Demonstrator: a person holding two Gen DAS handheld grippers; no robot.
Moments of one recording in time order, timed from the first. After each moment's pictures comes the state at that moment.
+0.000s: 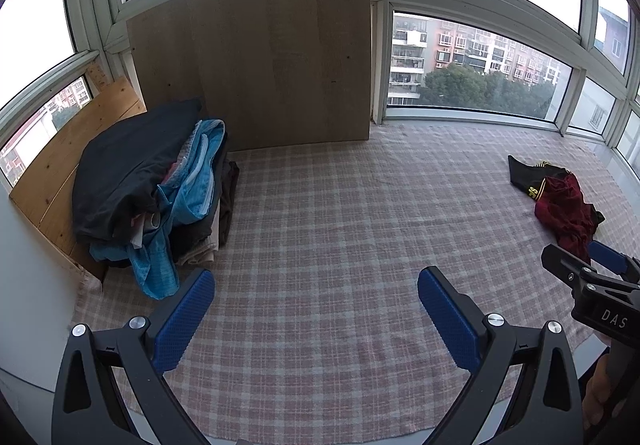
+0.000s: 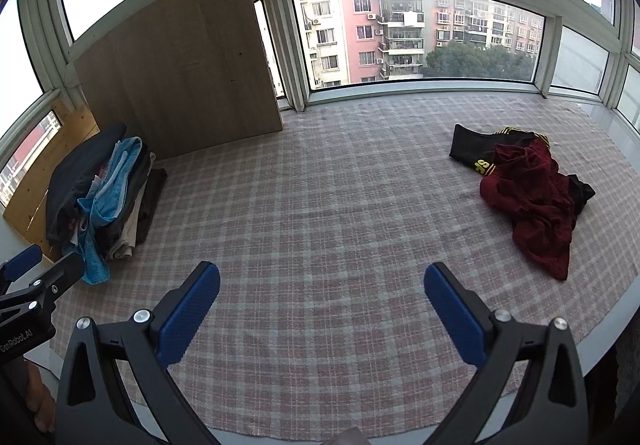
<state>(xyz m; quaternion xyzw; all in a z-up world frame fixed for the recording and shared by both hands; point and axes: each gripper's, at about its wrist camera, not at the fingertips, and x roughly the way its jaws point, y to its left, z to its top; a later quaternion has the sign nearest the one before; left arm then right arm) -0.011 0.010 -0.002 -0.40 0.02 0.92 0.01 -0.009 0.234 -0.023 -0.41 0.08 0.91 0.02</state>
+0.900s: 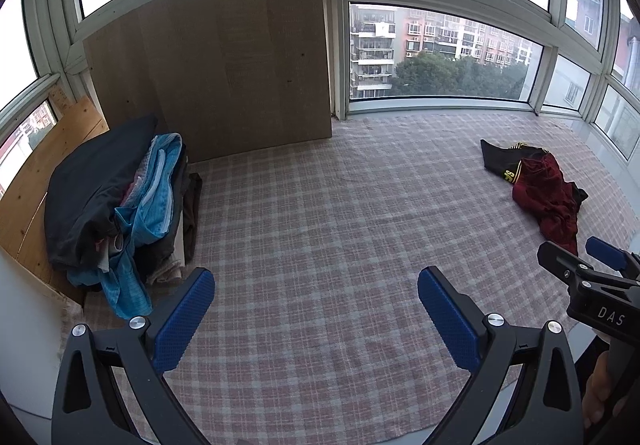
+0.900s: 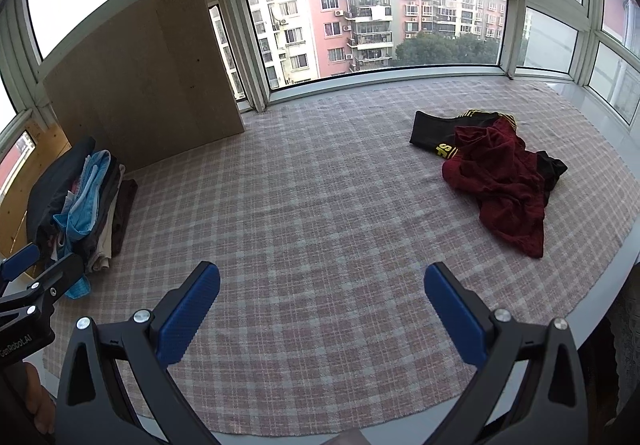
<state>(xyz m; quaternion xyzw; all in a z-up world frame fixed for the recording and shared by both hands) -0.025 0.043 -0.006 -0.40 0.05 0.91 0.06 0.002 0.268 -0.029 -0.41 0.10 0.90 0.07</state>
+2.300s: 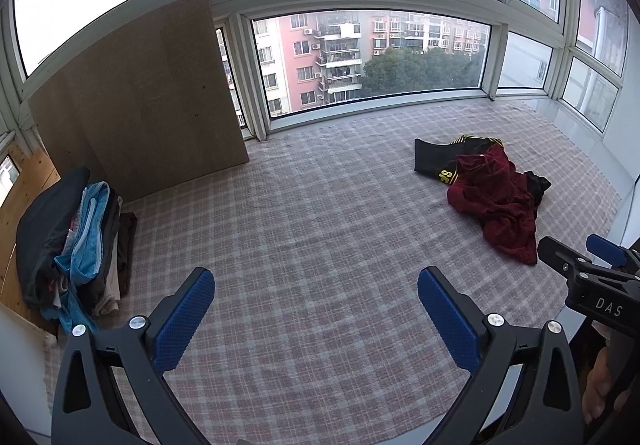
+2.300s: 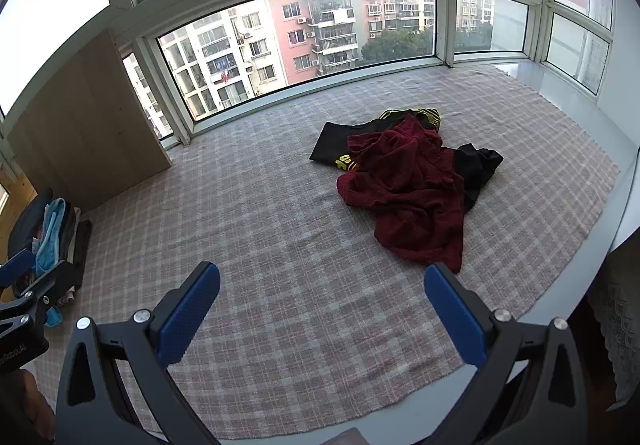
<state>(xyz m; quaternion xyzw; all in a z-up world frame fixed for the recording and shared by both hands) -0.025 0.194 0.008 -0.39 0.09 0.91 0.11 0.026 0.425 -0.025 -0.40 0.14 0.90 0.13</state>
